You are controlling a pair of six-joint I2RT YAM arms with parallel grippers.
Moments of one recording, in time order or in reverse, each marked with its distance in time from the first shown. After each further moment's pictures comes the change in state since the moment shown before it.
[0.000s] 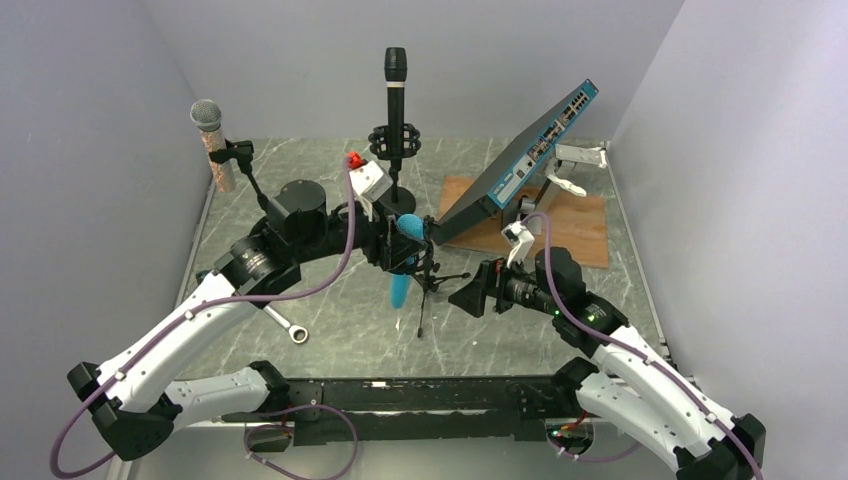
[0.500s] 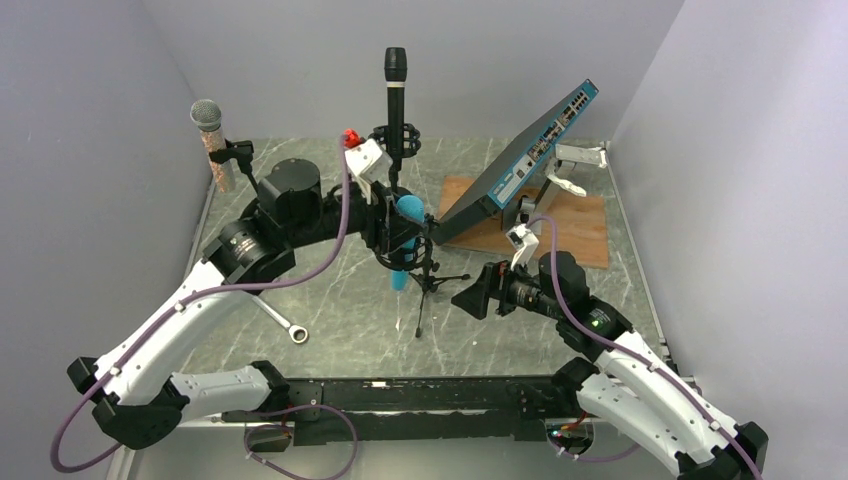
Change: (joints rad) left arm -0.006 0.059 0.178 -0.101 0.000 0.026; right arm 0.000 -0.051 -0.010 -0.025 0.024 0.011
